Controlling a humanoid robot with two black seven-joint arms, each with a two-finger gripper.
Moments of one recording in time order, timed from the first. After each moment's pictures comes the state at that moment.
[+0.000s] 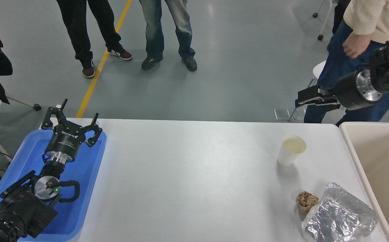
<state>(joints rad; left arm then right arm) -0.60 0.23 -0.89 -0.31 -0.13 -0.77 -0.36 1.89 -0.40 -1.39 1.14 -0.25 0.29 0.35</state>
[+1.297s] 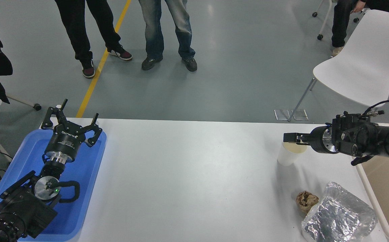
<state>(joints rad) -0.60 0.23 -0.89 -0.31 -0.13 -0.77 -0.36 1.28 -0.24 -1.31 0.69 -0.12 0.08 0.29</state>
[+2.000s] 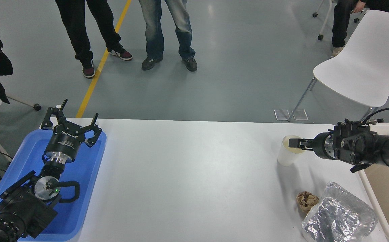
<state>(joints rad) -0.60 0.23 -0.89 -0.31 -0.13 -0.77 -0.36 1.22 -0.24 -1.29 0.66 -0.12 0.06 0.23</state>
